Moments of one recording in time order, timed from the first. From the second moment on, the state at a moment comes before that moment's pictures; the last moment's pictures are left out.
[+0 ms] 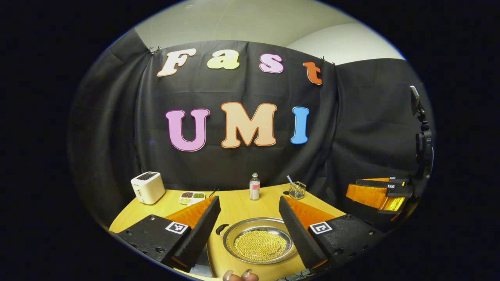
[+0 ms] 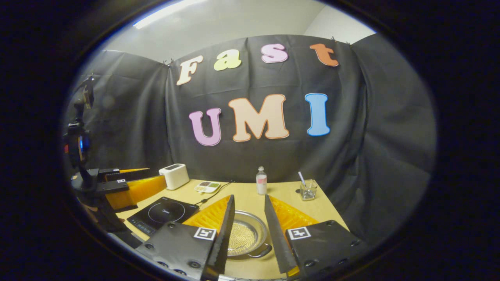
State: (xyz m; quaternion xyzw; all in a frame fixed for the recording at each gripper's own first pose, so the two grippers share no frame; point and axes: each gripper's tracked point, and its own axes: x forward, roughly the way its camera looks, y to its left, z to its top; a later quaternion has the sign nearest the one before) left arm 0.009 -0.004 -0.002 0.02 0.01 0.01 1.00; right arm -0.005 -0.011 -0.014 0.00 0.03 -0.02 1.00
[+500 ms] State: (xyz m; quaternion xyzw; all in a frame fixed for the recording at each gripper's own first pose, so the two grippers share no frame) left arm 0.009 0.002 -0.006 0.01 0.02 0.01 1.00; right arm -0.009 -0.009 -0.016 -0.02 0.04 -0.02 1.00
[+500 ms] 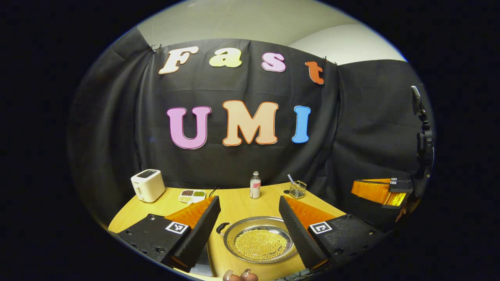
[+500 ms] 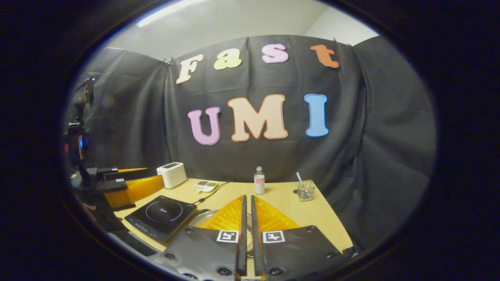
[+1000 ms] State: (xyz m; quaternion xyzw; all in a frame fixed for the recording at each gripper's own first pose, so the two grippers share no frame) left arm 0.003 0.011 -0.016 0.00 0.03 -0.03 1.00; right arm -0.021 0.007 -0.025 -0.01 0.05 -0.05 1.00
